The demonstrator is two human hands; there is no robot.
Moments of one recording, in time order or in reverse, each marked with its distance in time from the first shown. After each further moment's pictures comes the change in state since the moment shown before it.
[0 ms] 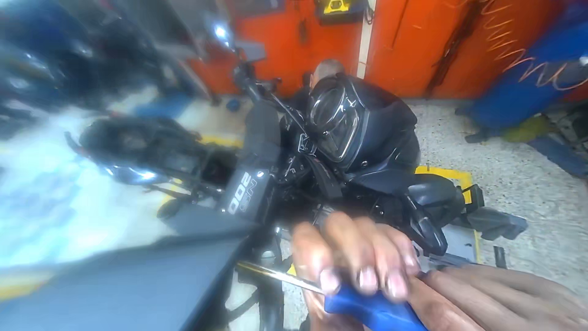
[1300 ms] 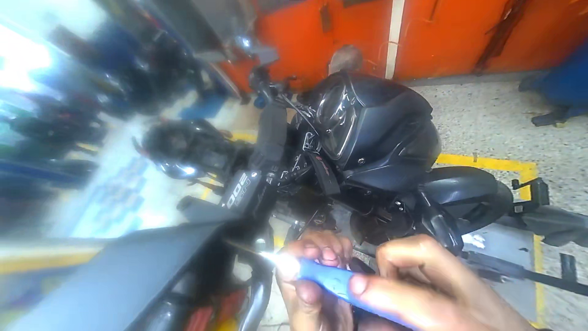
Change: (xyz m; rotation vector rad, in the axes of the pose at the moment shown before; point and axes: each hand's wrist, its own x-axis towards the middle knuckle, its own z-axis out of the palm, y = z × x) left_hand -0.035 0.013 0.011 0.355 0.347 -0.062; right_hand -0.002 0.002 0.009 0.855 0.127 0.226
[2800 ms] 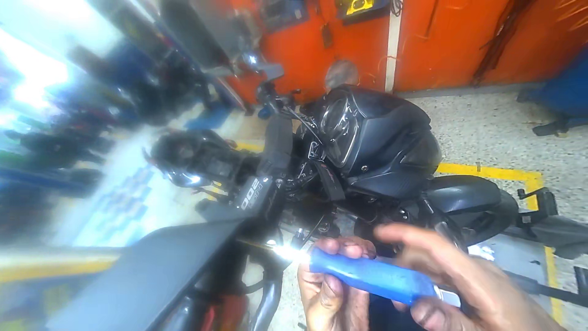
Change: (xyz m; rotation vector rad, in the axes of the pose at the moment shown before) left_hand -0.006 -0.006 -0.002 -0.185 -0.075 -0.111; right_hand -0.011 0.014 -0.013 0.076 -0.045 0.187
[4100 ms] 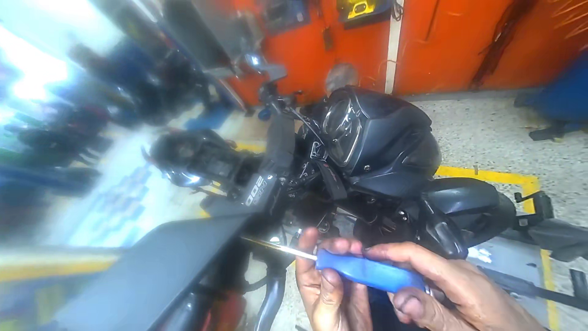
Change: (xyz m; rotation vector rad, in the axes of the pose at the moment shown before) left_hand -0.003 -0.002 0.005 0.089 0.097 0.127; right_hand -0.001 0.003 0.012 0.003 -0.013 0.062
